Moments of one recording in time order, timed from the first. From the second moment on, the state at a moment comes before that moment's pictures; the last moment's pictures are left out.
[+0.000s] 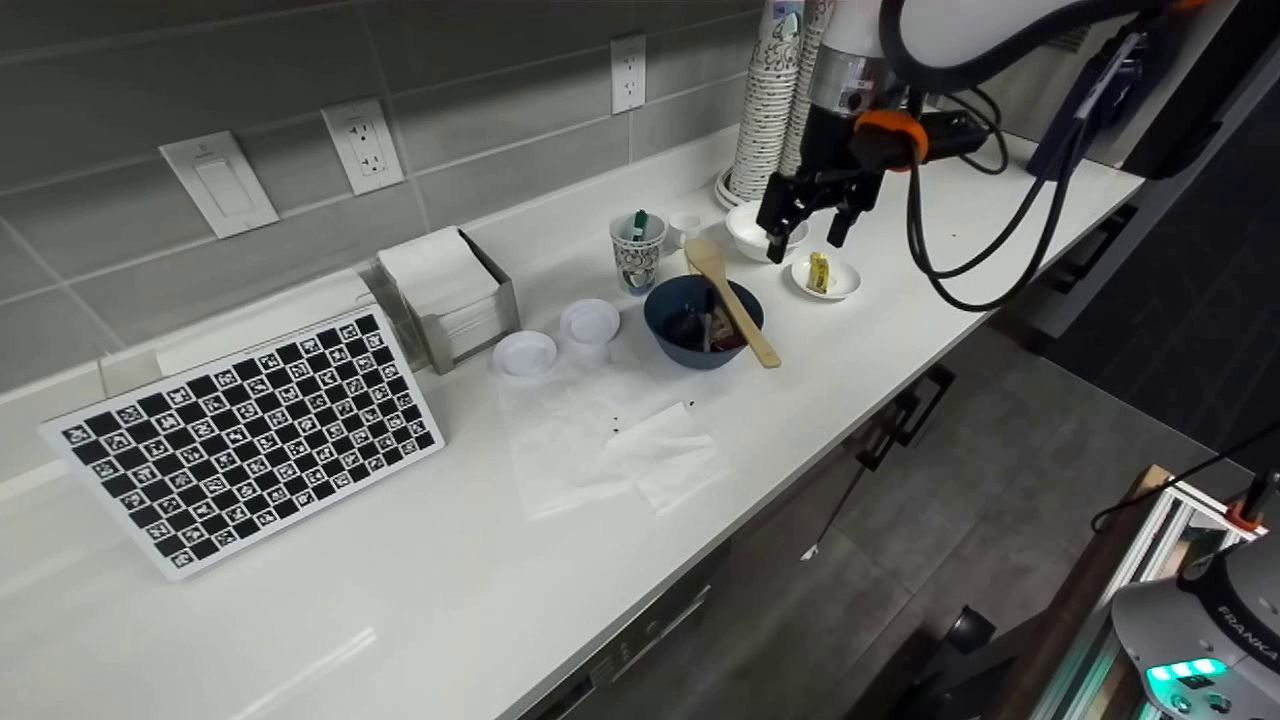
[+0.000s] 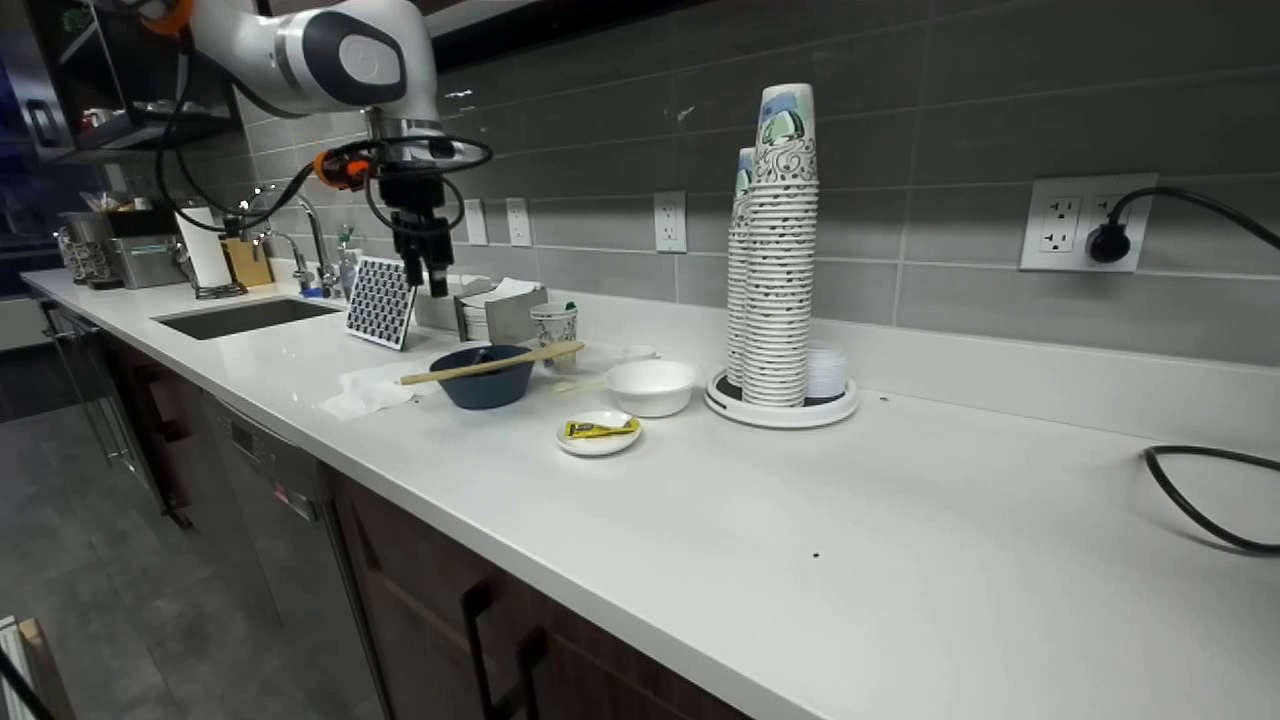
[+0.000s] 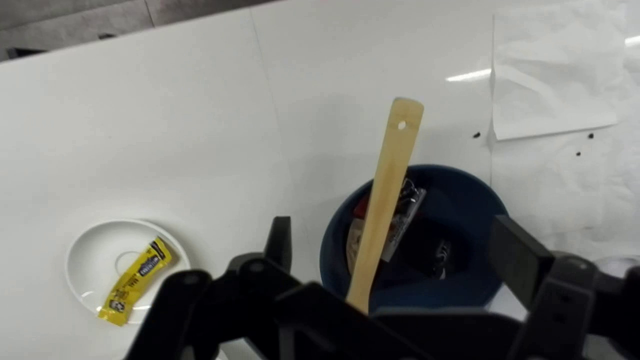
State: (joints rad) arm 0.04 0.01 0.12 -2.02 0.04 2.05 0.38
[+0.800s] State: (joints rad) arm 0.11 0.29 0.12 -1.99 0.11 2.52 0.47
